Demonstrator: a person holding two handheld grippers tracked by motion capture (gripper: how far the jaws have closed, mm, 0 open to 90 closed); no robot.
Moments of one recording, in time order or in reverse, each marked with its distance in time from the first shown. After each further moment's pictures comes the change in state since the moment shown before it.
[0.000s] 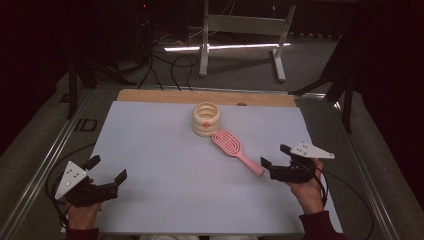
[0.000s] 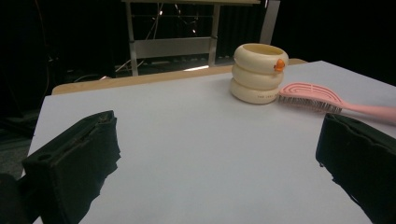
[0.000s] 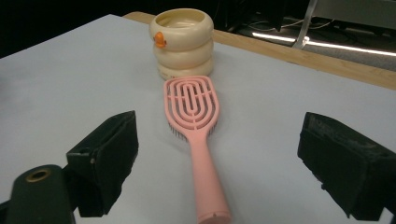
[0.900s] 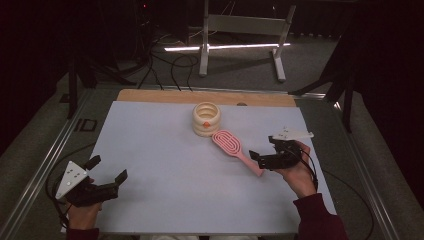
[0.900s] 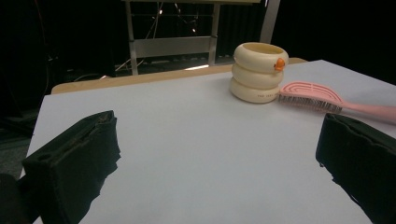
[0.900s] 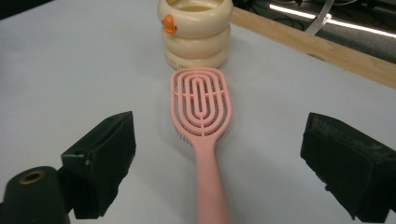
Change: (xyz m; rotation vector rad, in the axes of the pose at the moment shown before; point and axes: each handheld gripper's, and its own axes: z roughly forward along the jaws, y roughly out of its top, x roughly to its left) left arm -0.001 0.000 0.001 0.005 0.002 0.002; right arm 0.004 0.032 0.037 0.145 0.040 -0.076
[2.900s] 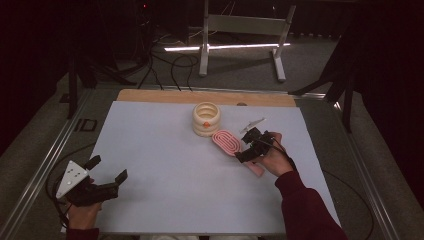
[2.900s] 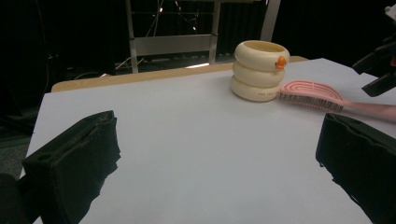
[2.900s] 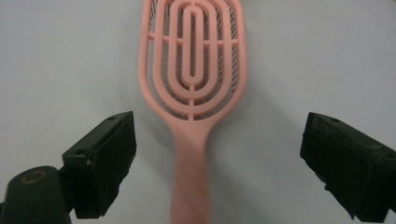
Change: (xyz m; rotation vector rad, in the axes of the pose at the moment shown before) left arm 0.001 0.000 0.001 0.006 0.001 -0.005; right arm -0.001 0.014 0.096 0.391 -0.026 -0.153
